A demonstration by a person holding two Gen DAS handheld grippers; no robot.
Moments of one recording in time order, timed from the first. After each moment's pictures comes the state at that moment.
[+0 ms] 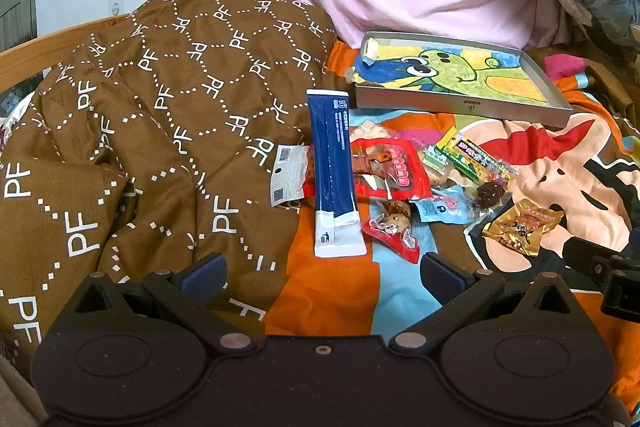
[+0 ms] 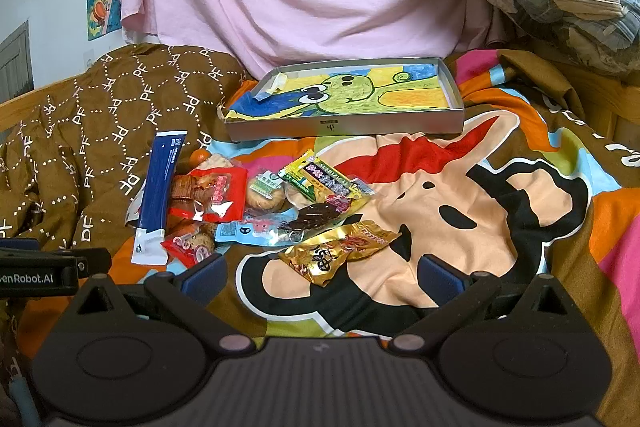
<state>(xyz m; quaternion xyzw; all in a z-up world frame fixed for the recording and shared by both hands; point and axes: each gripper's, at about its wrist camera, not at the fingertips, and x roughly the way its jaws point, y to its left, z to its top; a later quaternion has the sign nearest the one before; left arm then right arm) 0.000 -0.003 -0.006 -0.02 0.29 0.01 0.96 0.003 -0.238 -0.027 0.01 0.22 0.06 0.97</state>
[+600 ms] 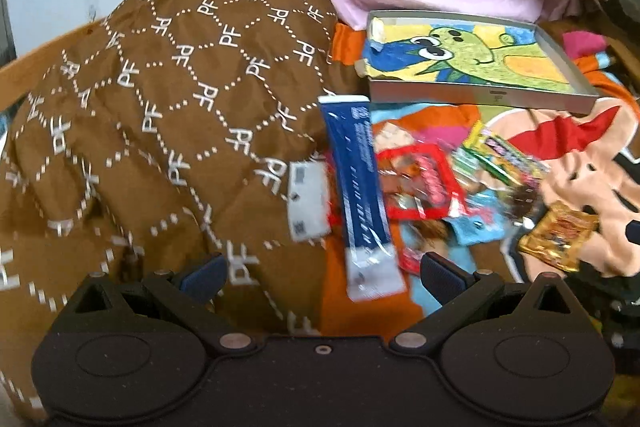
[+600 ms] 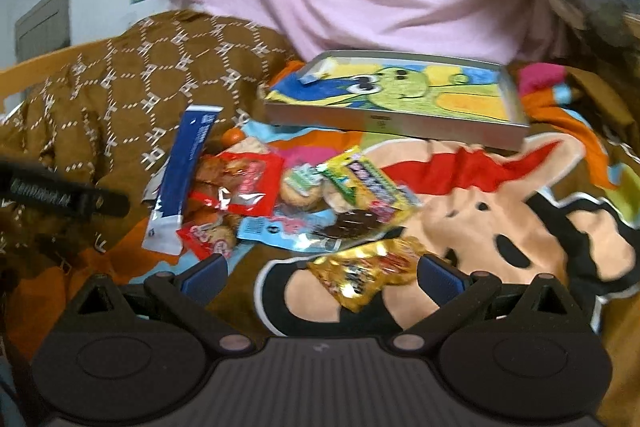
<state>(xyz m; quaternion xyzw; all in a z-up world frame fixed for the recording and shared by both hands) 0.064 0.018 0.011 0.03 0.34 0.00 0.94 0.042 -0.215 -0.033 -0.05 0.24 0.13 0.96</state>
